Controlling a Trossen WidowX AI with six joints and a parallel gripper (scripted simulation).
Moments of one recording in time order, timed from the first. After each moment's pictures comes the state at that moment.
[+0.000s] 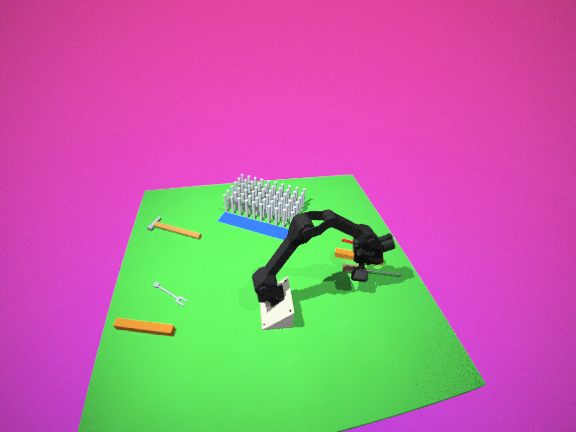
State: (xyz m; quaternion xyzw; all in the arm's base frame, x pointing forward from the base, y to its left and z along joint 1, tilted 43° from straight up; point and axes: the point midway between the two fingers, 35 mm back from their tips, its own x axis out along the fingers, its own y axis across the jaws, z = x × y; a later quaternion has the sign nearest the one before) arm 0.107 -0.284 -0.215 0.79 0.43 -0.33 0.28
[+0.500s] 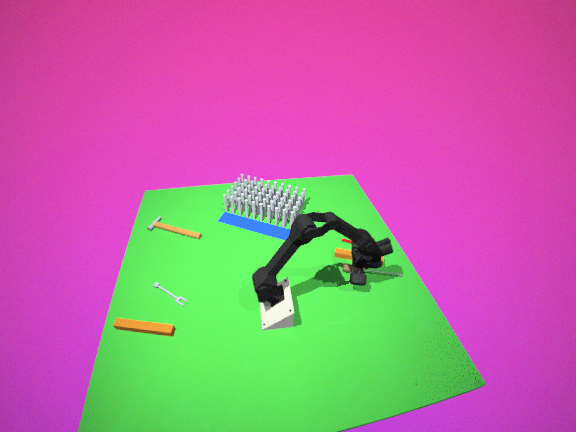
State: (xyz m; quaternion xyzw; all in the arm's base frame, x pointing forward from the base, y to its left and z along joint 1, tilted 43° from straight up) arm 0.108 -0.267 -0.233 0.79 0.43 -0.33 0.28
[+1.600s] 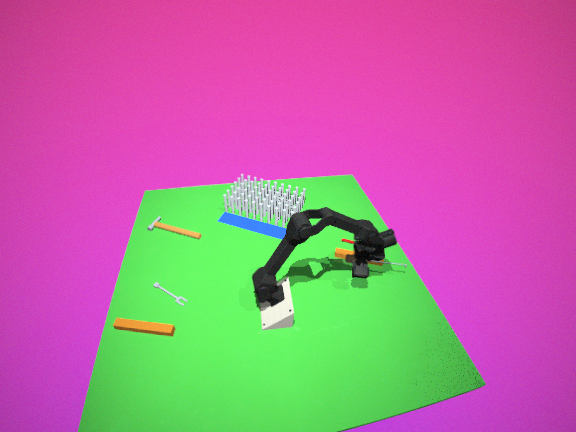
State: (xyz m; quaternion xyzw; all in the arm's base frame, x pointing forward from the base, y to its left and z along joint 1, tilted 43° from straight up) arm 0.107 -0.297 -0.197 0.79 0.43 -0.33 0.28
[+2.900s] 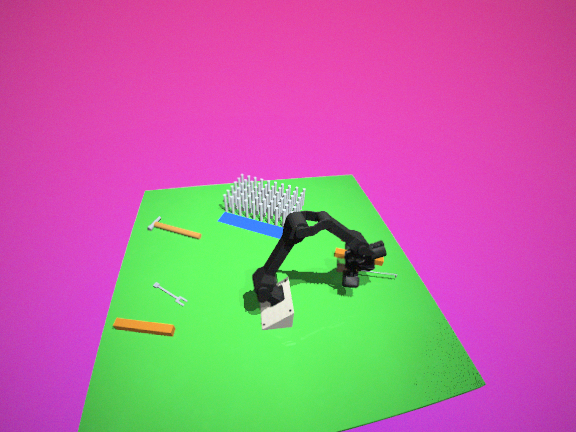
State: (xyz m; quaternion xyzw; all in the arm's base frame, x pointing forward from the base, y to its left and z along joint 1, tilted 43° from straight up) arm 0.095 -0.244 -0.204 0.79 0.43 -0.33 0.27
